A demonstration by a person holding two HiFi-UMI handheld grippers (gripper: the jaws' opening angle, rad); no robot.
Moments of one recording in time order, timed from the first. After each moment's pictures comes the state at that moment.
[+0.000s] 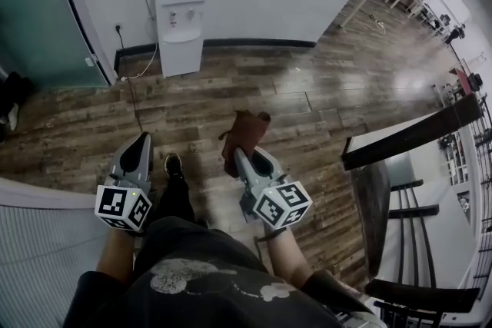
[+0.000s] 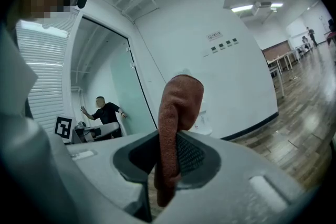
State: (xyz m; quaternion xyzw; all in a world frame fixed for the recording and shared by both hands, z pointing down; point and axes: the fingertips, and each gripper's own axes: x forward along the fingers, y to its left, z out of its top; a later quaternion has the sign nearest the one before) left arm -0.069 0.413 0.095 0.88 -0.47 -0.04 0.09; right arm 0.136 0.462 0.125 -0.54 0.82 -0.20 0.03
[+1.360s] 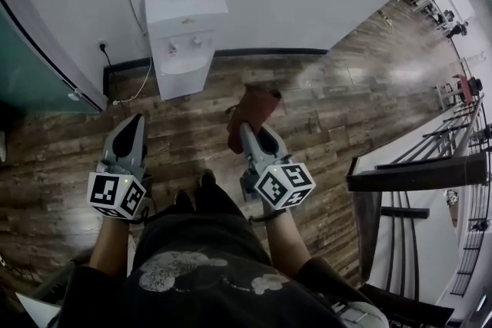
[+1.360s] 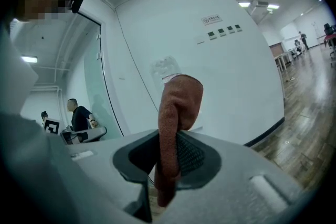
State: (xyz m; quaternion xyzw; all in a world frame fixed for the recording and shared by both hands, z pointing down) left arm -0.099 0.020 0.106 0.88 -0.46 -0.05 0.12; right arm 0.129 0.062 0.134 -0.59 0.78 -0.21 0.03
